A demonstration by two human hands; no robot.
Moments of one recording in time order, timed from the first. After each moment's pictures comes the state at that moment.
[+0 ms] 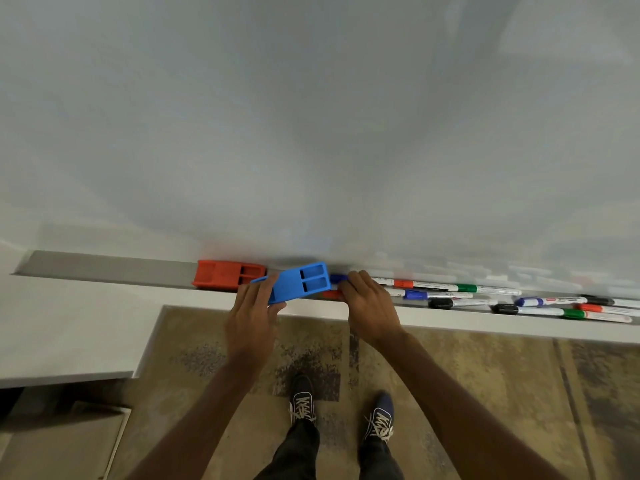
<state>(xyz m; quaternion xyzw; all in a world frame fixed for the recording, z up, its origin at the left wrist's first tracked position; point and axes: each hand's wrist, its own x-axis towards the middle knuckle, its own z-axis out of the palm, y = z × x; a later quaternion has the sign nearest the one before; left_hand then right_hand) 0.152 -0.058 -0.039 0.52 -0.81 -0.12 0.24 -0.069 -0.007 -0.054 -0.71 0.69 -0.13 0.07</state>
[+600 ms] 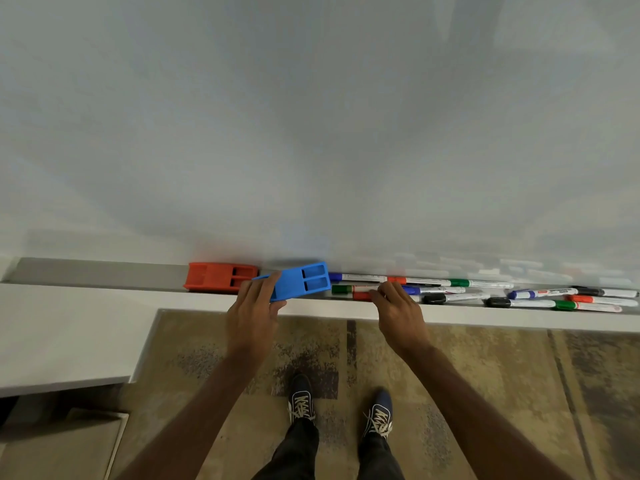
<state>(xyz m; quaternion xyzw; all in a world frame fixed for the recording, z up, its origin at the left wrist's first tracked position) 0.140 -0.064 -0.042 0.51 -0.83 -0.13 0.20 -0.113 0.039 -0.066 -0.66 0.74 -0.12 0.04</state>
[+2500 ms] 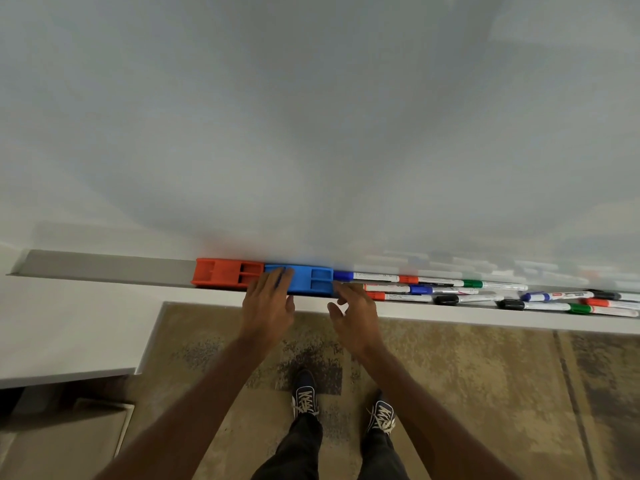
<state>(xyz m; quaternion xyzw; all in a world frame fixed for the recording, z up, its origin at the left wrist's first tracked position) 0.138 -0.086 -0.055 0.48 -0.86 -0.12 0.07 -0.023 -0.001 -0.074 -0.48 0.79 -0.28 0.28</state>
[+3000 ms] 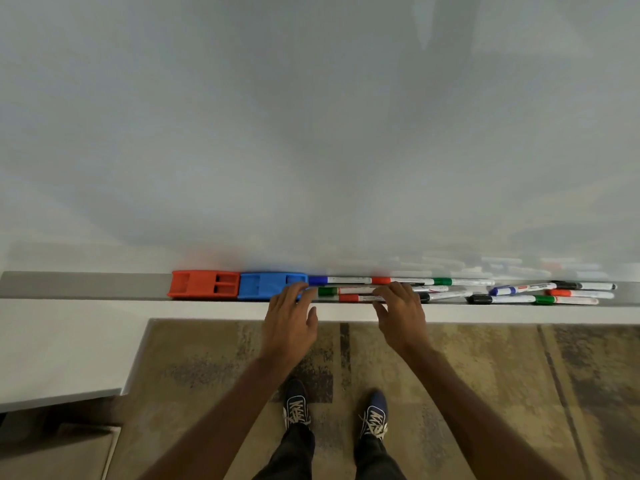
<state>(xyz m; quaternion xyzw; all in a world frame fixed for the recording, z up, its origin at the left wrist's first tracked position) 0.073 -0.037 -0.051 0.45 -0.87 -0.17 0.14 -0.134 0.051 -0.058 -0.54 0.82 -0.19 0.10</state>
